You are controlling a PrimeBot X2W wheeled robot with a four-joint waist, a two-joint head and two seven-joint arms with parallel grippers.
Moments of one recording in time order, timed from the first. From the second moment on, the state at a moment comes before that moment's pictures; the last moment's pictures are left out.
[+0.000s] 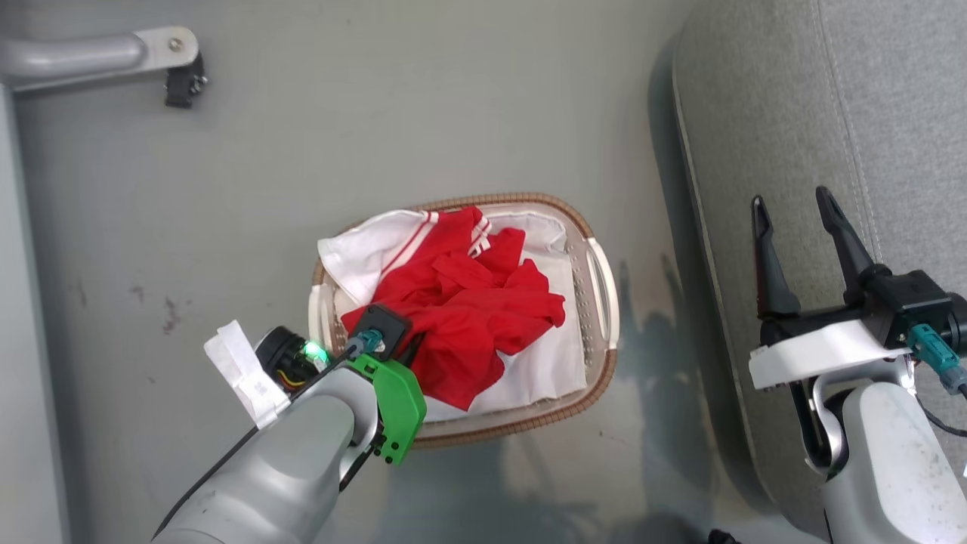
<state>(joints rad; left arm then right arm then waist) -0.79 0.09 -1.25 1.14 -0.80 -0.13 -0.26 -0.30 -0.05 -0.06 0.15 0.07 0.13 -0.26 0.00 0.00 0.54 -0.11</state>
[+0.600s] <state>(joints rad) -0.82 0.22 -1.12 0.81 -0.61 -0.08 -0.26 -0.16 -0.05 -0.07 0.20 0.03 0.13 -0.26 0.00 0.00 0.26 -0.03</state>
